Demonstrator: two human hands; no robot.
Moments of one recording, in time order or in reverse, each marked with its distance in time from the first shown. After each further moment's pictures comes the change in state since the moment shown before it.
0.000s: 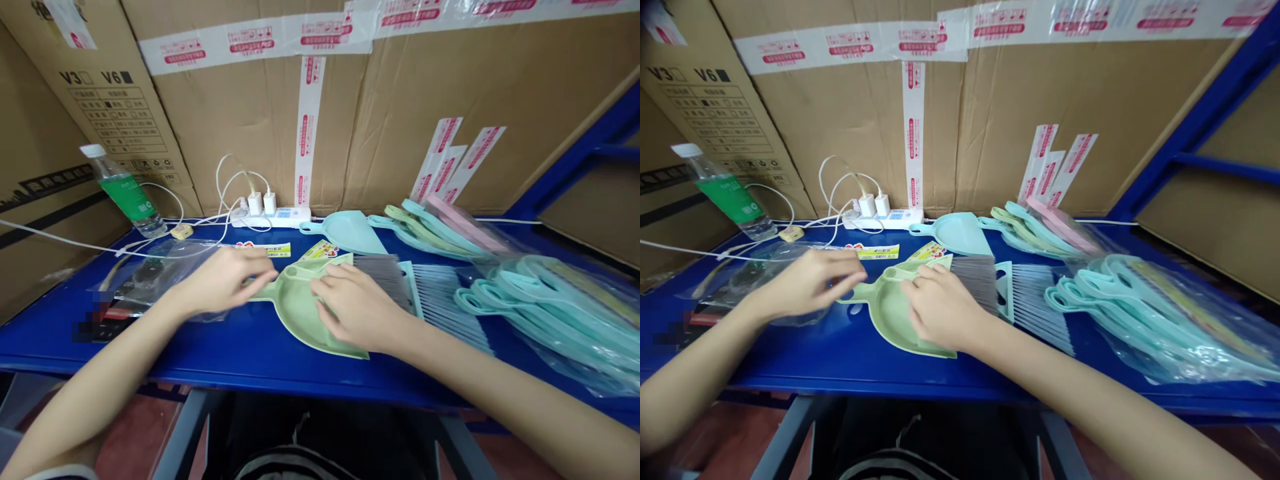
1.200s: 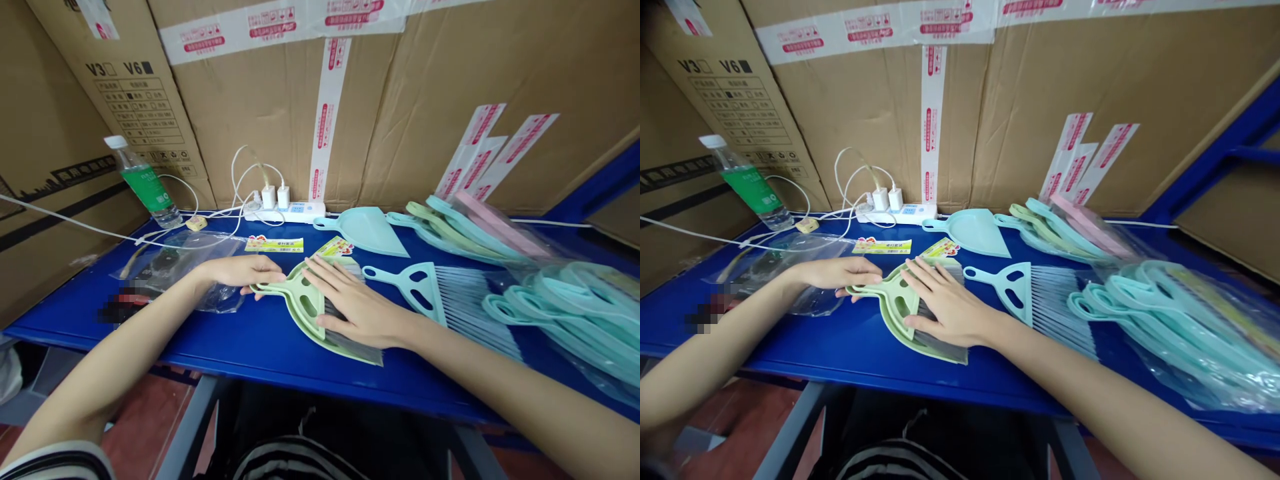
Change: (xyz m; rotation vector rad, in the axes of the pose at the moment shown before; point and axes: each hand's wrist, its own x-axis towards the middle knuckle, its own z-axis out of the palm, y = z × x) left_hand 0.003 -0.041 0.026 -0.909 -0.552 -0.302; right_hand 0.002 0.019 0.035 0.460 -0.178 -0.080
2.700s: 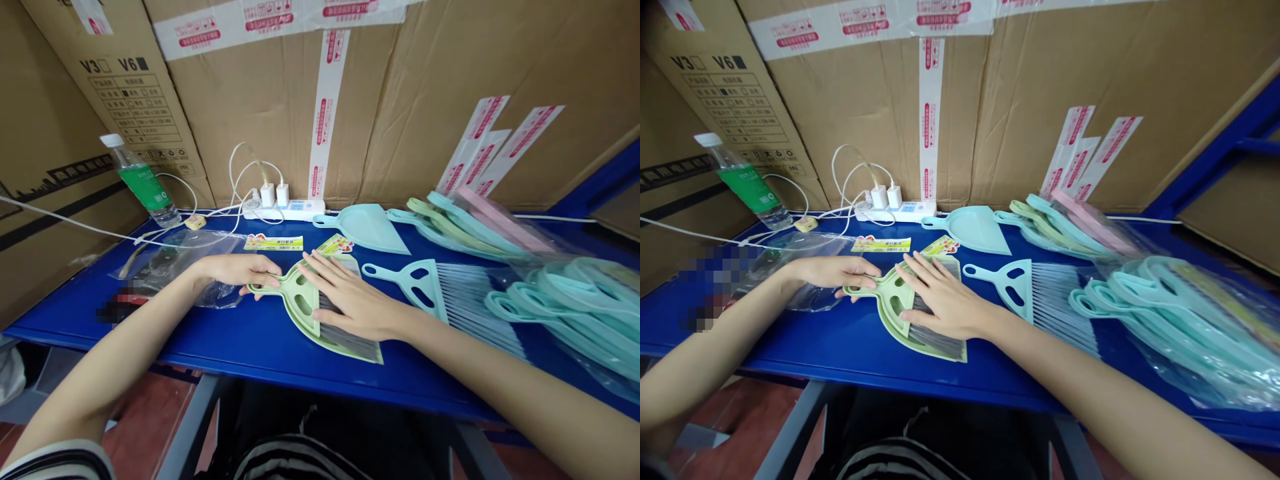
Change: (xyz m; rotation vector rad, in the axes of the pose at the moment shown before) left_hand 0.001 -0.005 -0.004 -0.017 -0.077 0.032; right_hand 0.005 0.004 -0.001 -0.004 -0.017 -0.007
